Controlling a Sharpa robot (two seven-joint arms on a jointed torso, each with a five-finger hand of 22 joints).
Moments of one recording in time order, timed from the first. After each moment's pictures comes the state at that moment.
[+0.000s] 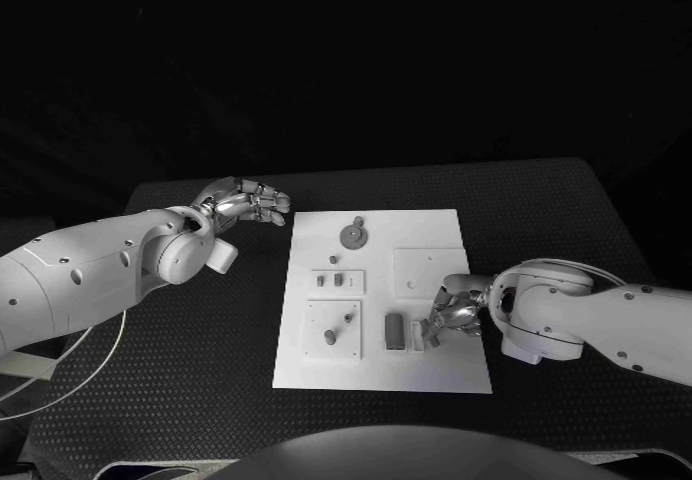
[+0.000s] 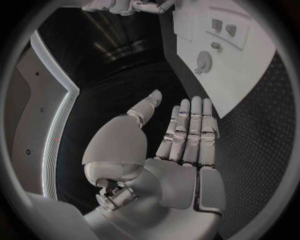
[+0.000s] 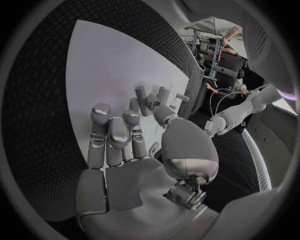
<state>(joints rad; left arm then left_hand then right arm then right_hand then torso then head) 1.19 -0.77 -0.11 1.19 -0.30 -0.09 0.25 1.06 -0.06 0.44 -0.29 0.05 0.83 0.19 0.28 0.48 1.13 0.14 0.07 0.19 0.88 0.12 0.54 0.47 0.03 0.91 0.02 0.07 0.87 1.18 -0.96 -0.23 1.75 -1.10 -0.03 -0.53 0.94 0.00 0.54 -0.29 0.05 1.10 0.07 0.21 0.74 1.23 -0.04 1.00 1.13 1.28 -0.14 1.41 0.91 0.23 1.21 -0.04 0.93 1.31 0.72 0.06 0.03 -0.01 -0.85</state>
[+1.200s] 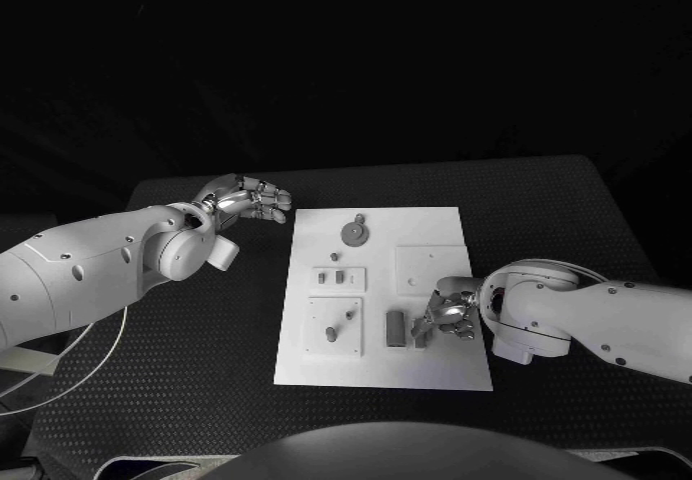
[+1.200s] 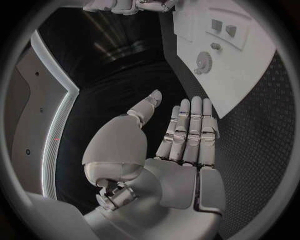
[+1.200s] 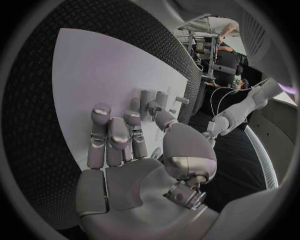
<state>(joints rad) 1.19 -0.78 -0.11 1.19 -0.30 -0.09 0.25 1.06 -0.06 0.44 -0.29 0.05 0.83 0.19 0.28 0.48 1.13 0.14 0.07 0.19 0.88 0.12 0.54 0.48 0.03 0.91 0.02 0.07 0.87 1.17 -0.91 -0.23 1.72 -1.04 -0.01 -0.55 0.81 0.04 0.54 -0.28 0.05 1.12 0.06 0.21 0.73 1.23 -0.04 1.00 1.13 1.29 -0.14 1.41 0.91 0.24 1.22 -0.05 0.93 1.31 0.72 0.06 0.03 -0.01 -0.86</state>
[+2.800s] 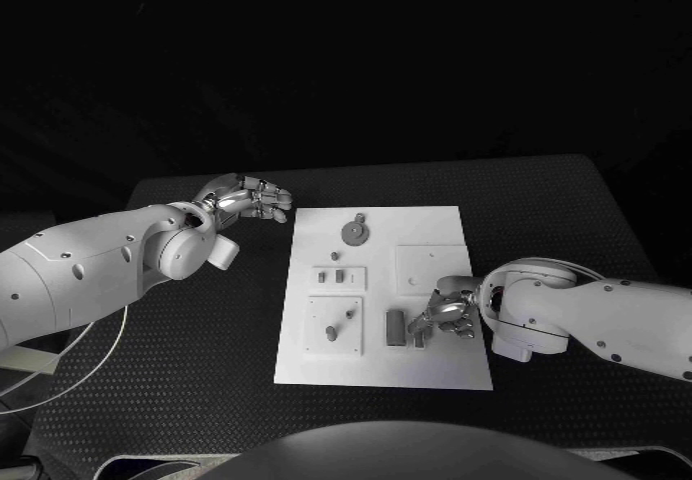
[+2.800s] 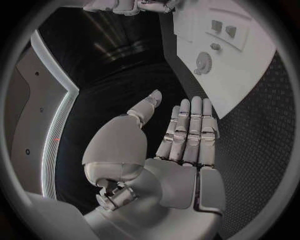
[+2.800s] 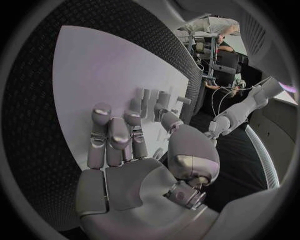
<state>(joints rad) 1.19 -0.77 -0.11 1.19 -0.30 -0.09 0.25 1.06 -0.06 0.44 -0.29 0.05 0.83 0.19 0.28 0.48 1.13 0.14 0.07 0.19 0.88 0.12 0.53 0.48 0.03 0.91 0.02 0.07 0.87 1.17 -0.90 -0.23 1.69 -1.03 0.00 -0.54 0.70 -0.10 0.58 -0.20 0.05 1.12 0.06 0.20 0.72 1.23 -0.05 1.00 1.14 1.29 -0.15 1.41 0.90 0.24 1.23 -0.06 0.93 1.31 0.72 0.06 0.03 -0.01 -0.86</state>
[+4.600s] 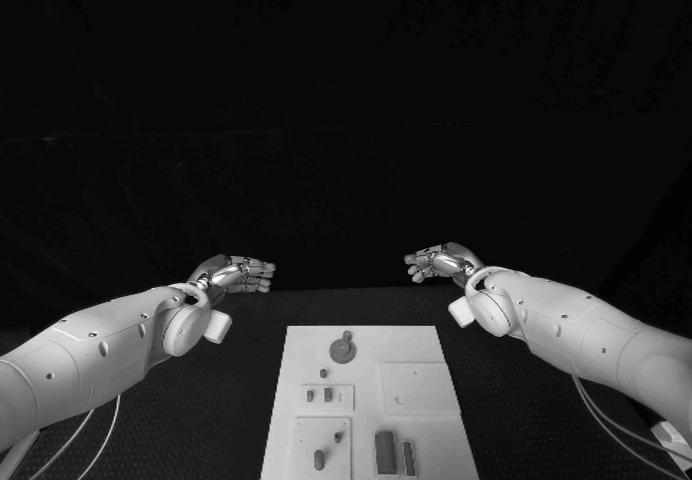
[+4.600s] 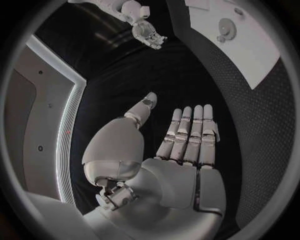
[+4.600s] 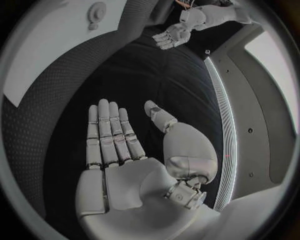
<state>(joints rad) 1.23 -0.60 -0.10 0.87 -0.21 -0.06 0.25 0.95 -0.06 0.42 -0.25 0.05 0.73 0.16 0.25 0.46 0.91 0.16 0.07 0.10 0.69 0.17 0.36 0.44 0.02 0.76 0.08 0.07 0.77 1.18 -0.49 0.00 0.71 -0.46 -0.11 0.26 0.78 -0.02 0.63 -0.27 0.05 0.83 0.18 0.09 0.68 0.90 0.15 0.30 0.54 0.79 0.14 0.59 0.52 0.13 0.60 0.13 0.41 1.10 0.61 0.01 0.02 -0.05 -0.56</state>
